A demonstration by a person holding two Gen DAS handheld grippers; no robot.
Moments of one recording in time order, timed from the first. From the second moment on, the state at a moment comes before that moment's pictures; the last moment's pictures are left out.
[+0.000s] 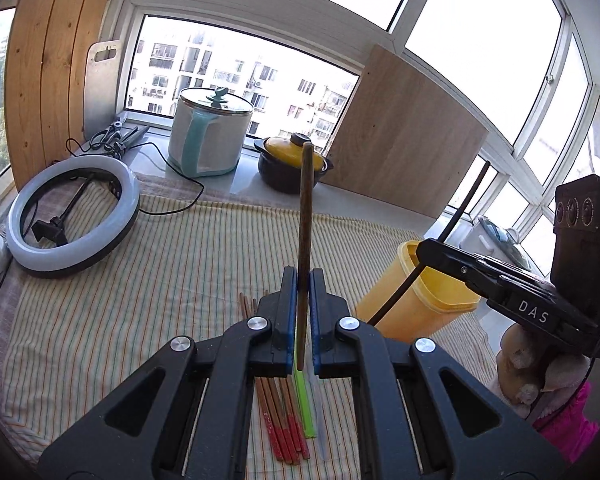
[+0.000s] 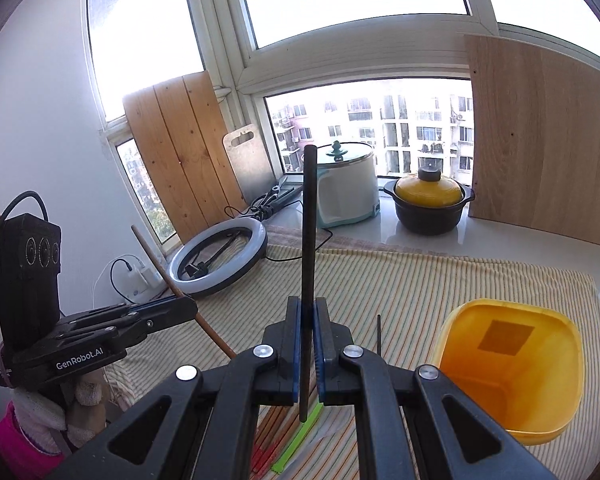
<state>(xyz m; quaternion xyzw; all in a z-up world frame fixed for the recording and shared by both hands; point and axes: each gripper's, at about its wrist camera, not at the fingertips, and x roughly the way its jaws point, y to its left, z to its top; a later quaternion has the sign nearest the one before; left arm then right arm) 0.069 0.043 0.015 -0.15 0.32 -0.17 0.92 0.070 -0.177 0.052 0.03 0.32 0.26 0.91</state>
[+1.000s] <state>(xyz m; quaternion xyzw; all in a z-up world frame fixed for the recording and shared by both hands) 0.081 -0.045 0.099 -0.15 0.23 -0.27 0.92 0.052 -0.304 0.137 0.09 0.22 0.15 0.96</state>
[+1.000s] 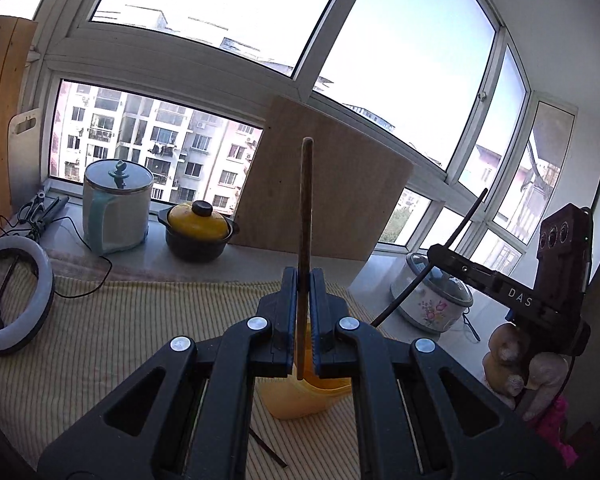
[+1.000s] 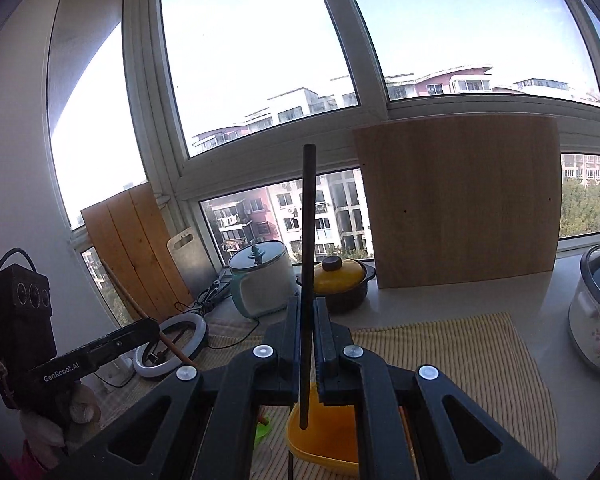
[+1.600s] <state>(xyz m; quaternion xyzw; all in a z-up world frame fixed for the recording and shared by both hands) 0.103 -0.115 0.064 -0.11 0.29 -0.28 0.91 0.054 -0.331 0.085 0.07 0.28 0.09 0.95</state>
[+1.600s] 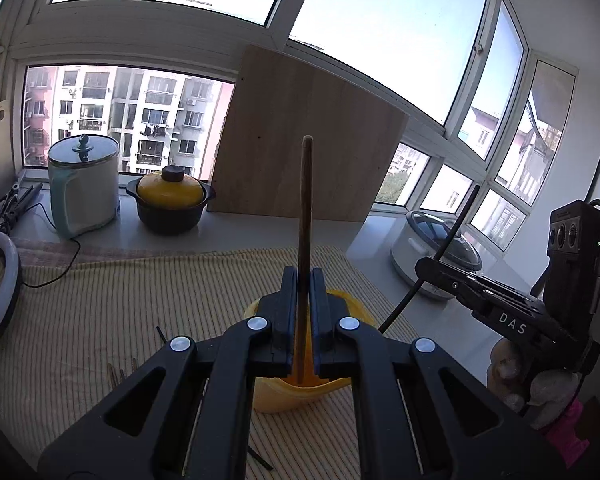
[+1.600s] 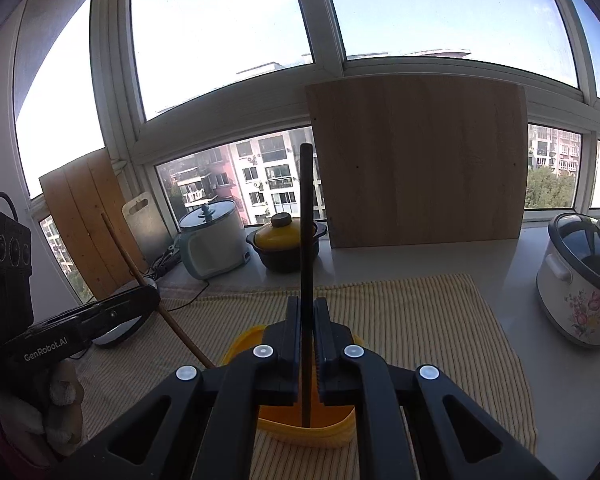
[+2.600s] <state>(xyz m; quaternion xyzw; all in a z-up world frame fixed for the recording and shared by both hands) 0.093 -0.094 0.044 -0.09 0.30 -0.28 0.91 0.033 -0.312 0.080 0.01 0.25 0.05 0.97</state>
